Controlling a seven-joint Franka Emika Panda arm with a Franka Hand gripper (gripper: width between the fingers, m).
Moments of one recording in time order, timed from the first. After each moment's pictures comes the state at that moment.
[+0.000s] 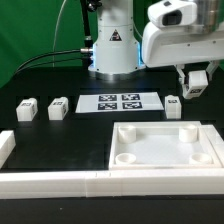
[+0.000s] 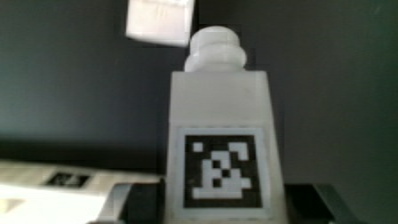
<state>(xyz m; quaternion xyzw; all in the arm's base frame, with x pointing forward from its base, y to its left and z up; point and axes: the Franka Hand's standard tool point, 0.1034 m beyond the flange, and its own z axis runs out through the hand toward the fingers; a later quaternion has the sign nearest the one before) 0.454 0.140 0.095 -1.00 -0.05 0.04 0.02</state>
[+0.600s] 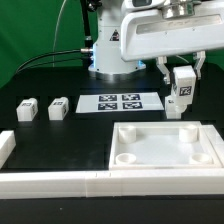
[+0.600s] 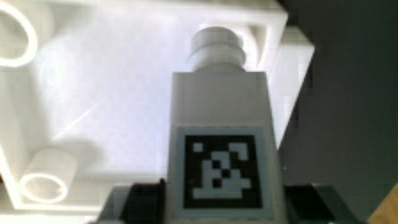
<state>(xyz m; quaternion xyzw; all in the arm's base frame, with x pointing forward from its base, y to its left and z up) 0.507 0.104 0.114 -0.99 -0.05 -0.16 0.04</state>
